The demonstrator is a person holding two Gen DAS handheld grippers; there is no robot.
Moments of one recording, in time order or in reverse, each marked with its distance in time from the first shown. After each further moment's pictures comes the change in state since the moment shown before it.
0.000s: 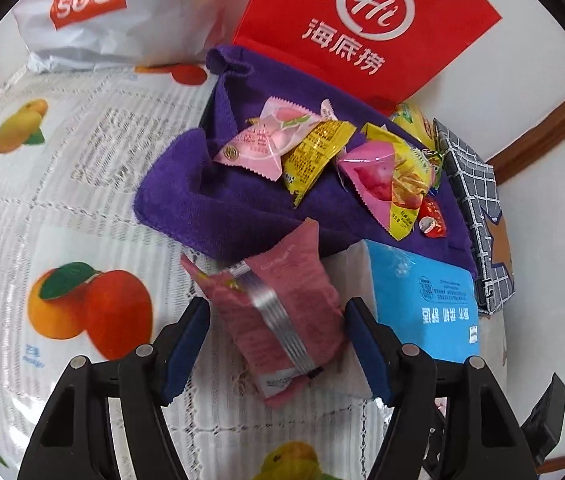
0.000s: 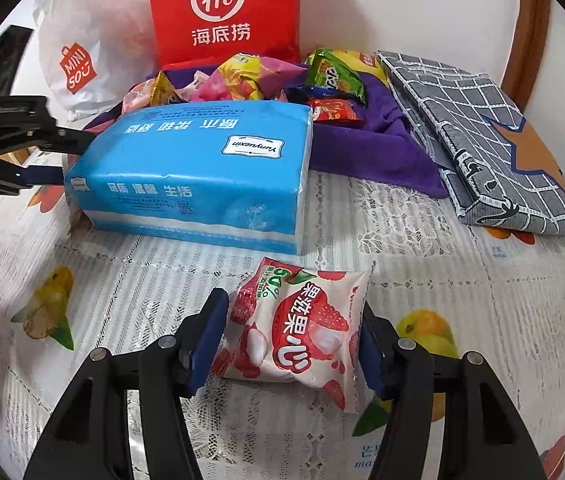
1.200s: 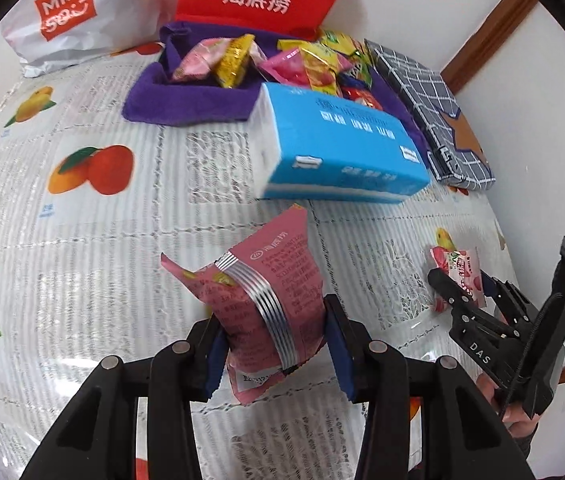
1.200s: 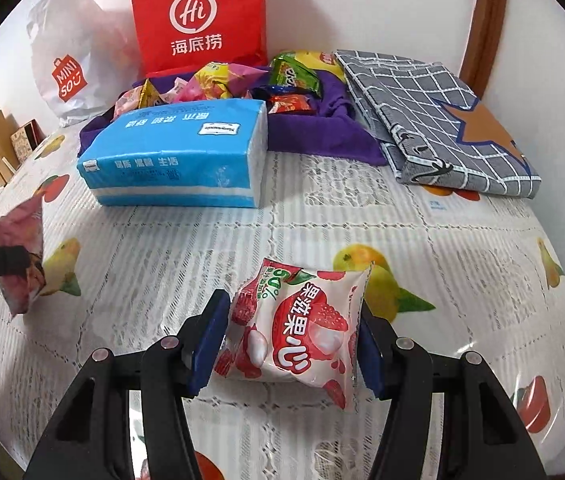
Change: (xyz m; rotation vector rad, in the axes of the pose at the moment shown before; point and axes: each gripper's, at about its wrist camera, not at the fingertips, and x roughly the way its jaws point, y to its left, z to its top) left arm -0.054 -0.037 -0.113 0.223 0.083 0.032; right arm -0.046 -0.019 -0.036 0.067 0.000 -0.069
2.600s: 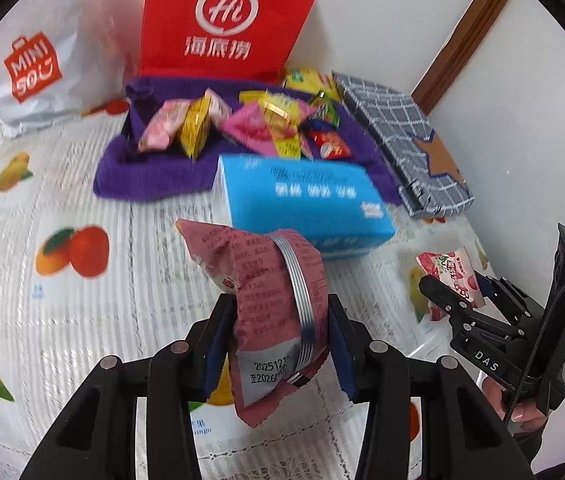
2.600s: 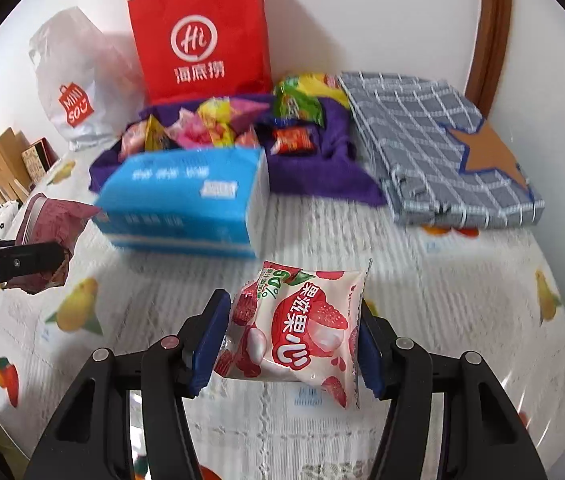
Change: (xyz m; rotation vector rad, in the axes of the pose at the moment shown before) left arm -0.022 -0.022 0.040 0.084 -0.121 -0.036; right arm -0.018 -0.007 0.046 -0.014 -0.050 0.051
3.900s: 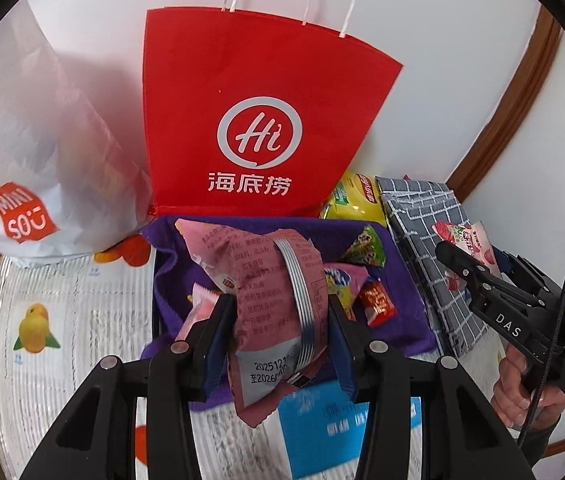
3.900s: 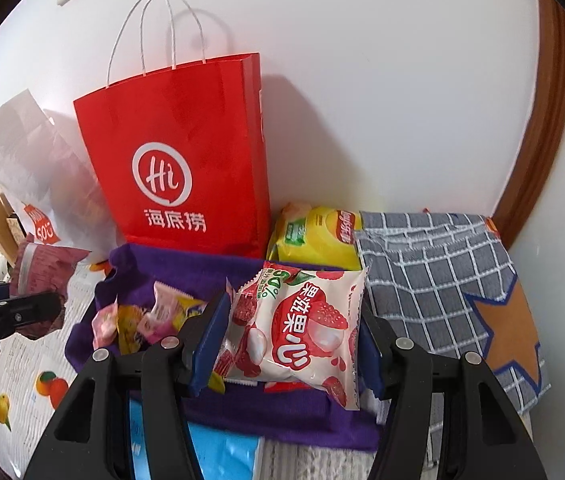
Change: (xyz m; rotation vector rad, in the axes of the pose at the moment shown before) left arm 0.016 0.031 0.173 -0.021 -0.123 0.084; right arm 0.058 0.002 0.211 -0.012 -0.143 0.000
